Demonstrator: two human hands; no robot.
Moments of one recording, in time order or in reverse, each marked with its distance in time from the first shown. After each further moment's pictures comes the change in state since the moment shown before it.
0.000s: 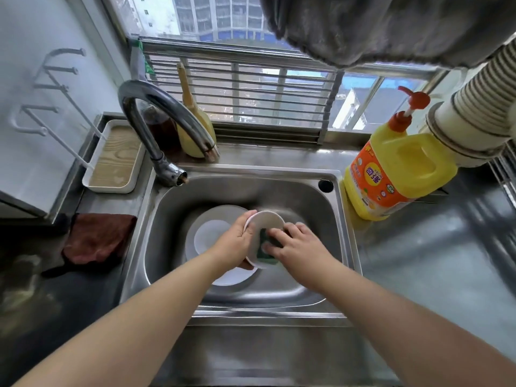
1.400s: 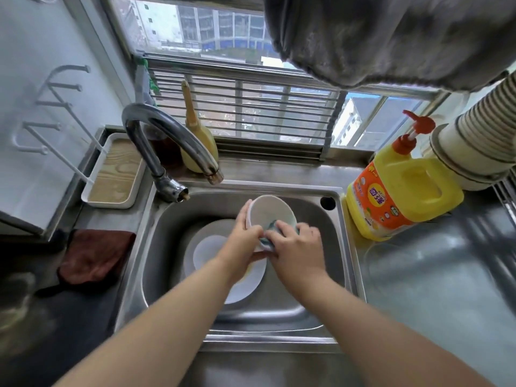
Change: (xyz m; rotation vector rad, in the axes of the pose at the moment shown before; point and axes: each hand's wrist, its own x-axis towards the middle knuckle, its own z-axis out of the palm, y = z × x) left_hand 0.015 0.041 0.004 -0.496 0.039 -0.097; right_hand 0.033 -0.010 -0.008 -0.068 0.404 0.235
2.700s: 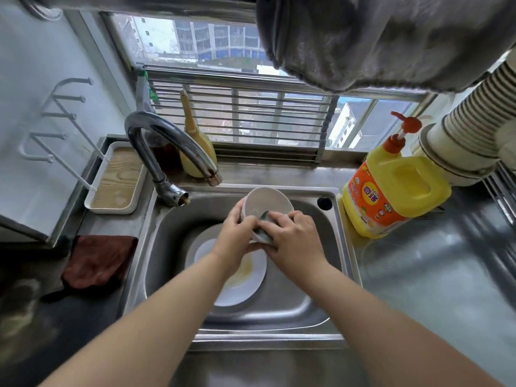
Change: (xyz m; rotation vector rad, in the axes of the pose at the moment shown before) left_hand -0.011 0.012 -0.003 -0.004 0.007 0.168; right_hand 0.015 0.006 -0.022 0.101 0.065 -0.049
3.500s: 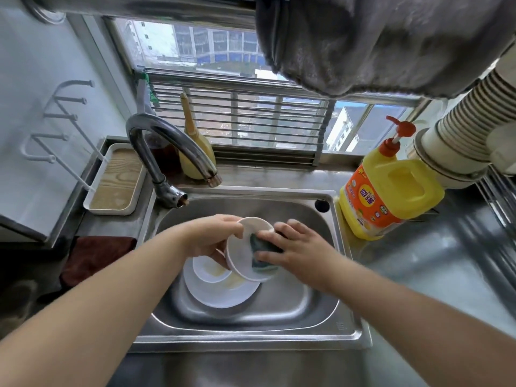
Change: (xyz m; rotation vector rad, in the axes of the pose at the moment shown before) left_hand 0.001 0.047 -0.041 0.574 -0.328 -0.335; right_hand -0.016 0.029 -0.022 -0.147 -0.172 -0.543
